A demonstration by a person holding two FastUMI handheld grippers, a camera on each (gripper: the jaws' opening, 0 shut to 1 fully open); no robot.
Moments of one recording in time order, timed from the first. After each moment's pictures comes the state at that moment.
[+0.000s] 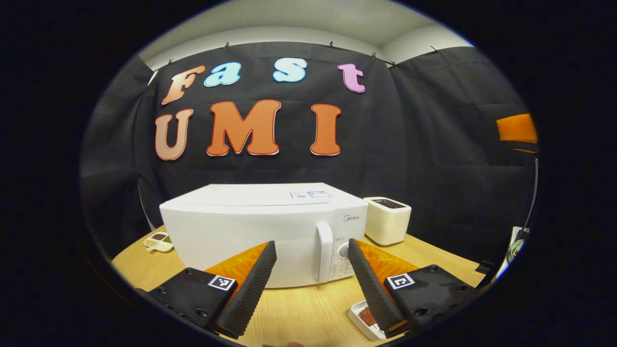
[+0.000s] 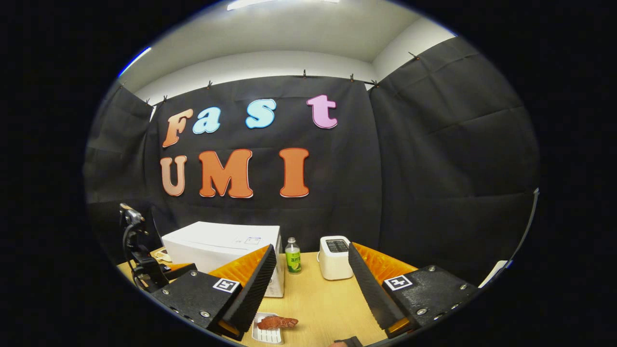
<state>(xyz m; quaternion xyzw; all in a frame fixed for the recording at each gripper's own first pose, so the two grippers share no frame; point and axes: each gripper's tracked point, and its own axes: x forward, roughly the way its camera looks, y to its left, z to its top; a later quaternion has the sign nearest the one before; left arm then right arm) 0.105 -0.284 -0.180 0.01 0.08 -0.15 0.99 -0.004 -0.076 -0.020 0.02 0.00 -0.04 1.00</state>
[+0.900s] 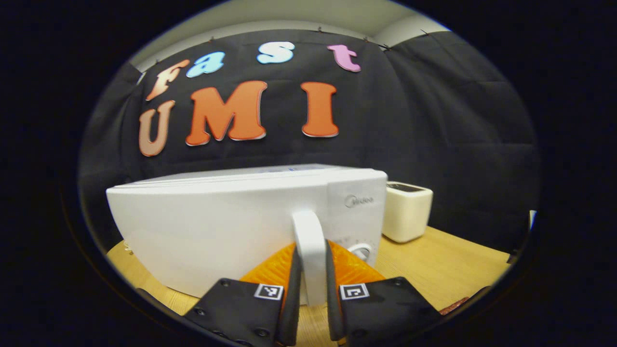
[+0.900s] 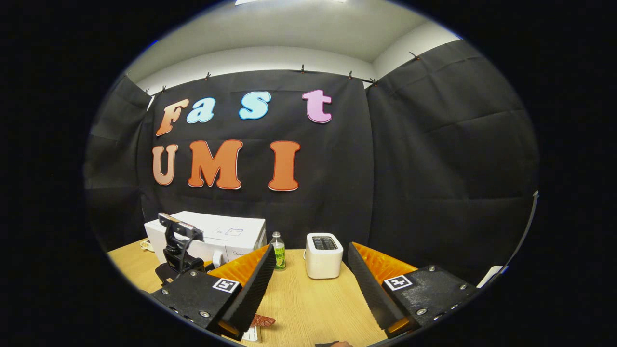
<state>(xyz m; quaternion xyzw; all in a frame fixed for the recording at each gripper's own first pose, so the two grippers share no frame) 0.175 -0.325 -0.232 0.05 0.08 -0.14 0.99 0.012 -0.093 -0.050 0.00 0.01 -0.05 1.00</state>
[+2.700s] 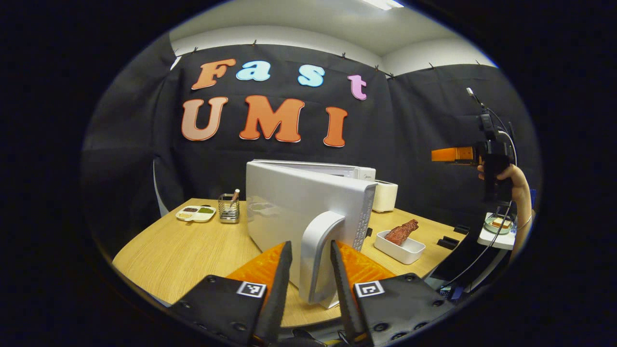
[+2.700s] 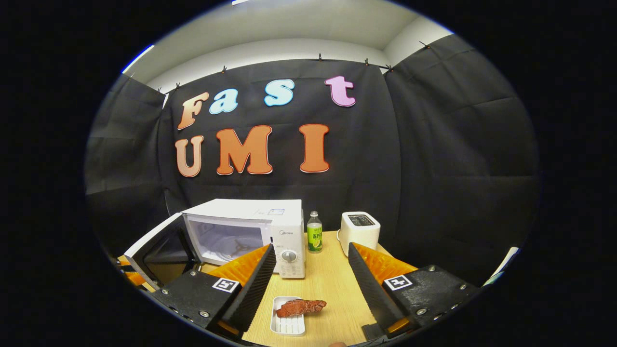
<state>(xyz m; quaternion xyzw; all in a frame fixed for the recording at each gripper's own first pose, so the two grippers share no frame) -0.099 -0.042 -0.199 -0.04 0.09 -0.17 0.98 -0.021 0.005 -0.098 0.03 0.05 0.02 1.00</state>
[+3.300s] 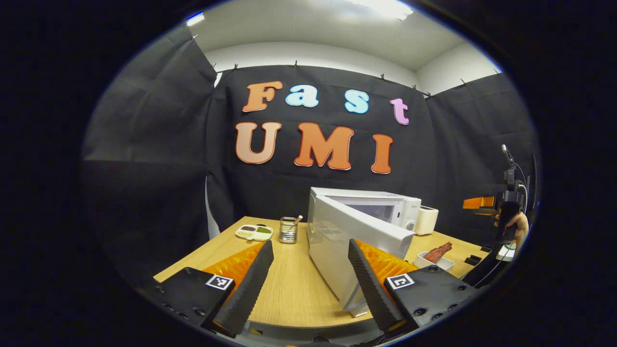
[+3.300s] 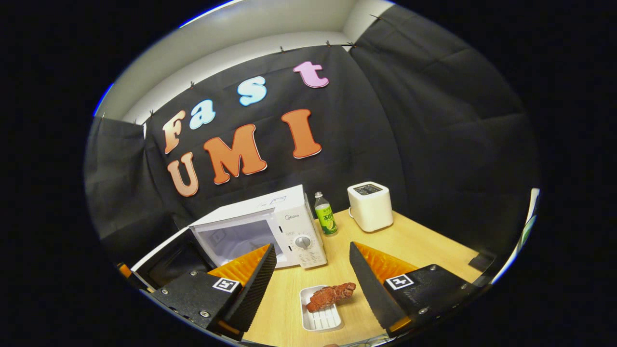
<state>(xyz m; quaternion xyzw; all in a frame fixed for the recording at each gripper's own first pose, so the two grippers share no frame) -0.102 0.080 -0.126 -0.04 0.03 -0.04 1.00 -0.013 0.012 -0.155 0.20 0.09 0.02 0.98</state>
